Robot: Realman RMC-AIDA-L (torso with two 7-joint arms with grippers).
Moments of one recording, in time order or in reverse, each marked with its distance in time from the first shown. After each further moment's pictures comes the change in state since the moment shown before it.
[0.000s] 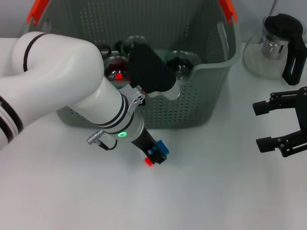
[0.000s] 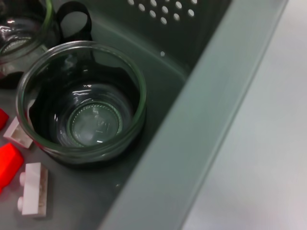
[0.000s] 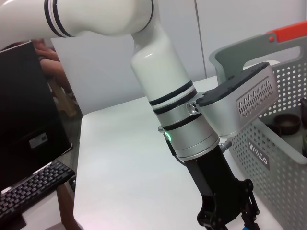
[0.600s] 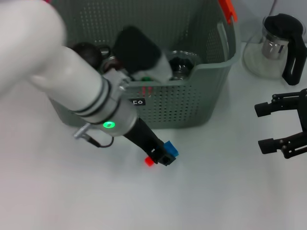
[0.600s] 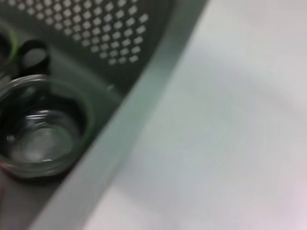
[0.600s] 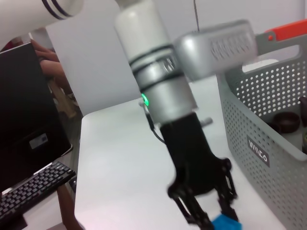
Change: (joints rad) left arm 0.070 0.003 -0.183 0.212 -0.128 0.272 0.101; right arm -0.008 -0.001 0.005 0.000 0.000 -0.005 0.001
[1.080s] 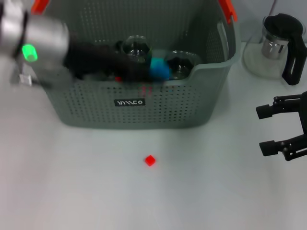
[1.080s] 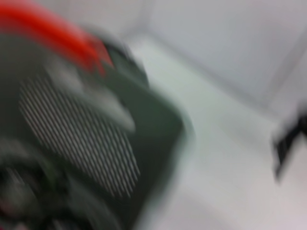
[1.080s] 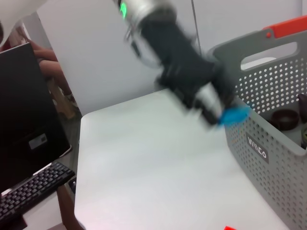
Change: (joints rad) left arm -0.001 0.020 -0.581 0.190 -0.258 0.316 0.156; right arm -0.012 0.001 0.001 0.000 0.000 0.002 -0.003
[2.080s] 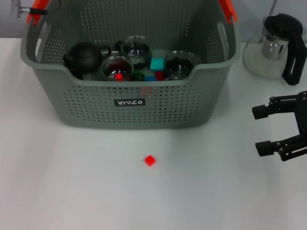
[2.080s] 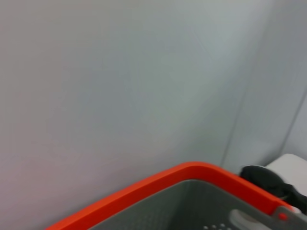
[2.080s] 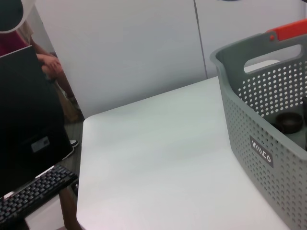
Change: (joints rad) left arm -0.128 0.082 -0.051 -0.137 0.084 -0.424 -0.007; right arm 0.005 0.011 -0.001 0.003 0.000 0.002 0.000
